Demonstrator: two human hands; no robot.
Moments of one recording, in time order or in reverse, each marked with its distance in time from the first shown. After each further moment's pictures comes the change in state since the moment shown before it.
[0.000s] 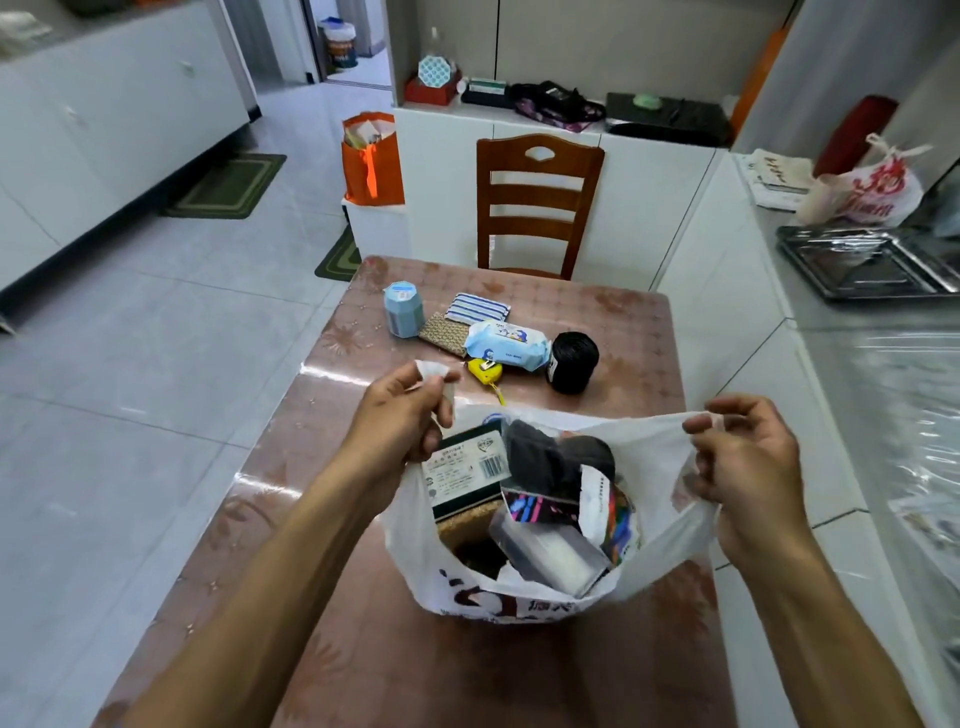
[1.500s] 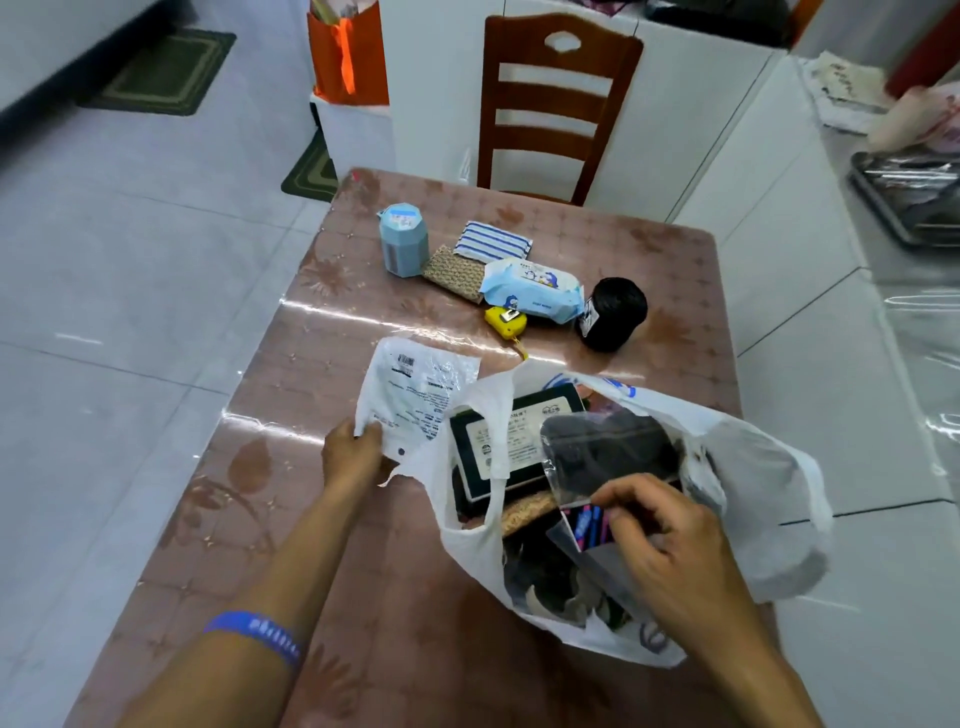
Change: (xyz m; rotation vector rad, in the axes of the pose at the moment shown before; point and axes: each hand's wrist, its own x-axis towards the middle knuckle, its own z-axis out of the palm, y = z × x) left_hand 0.146 -0.219 -0.115 0.228 0.427 -0.275; right_hand -0.021 0.112 0.088 -0.648 -0.460 -0.320
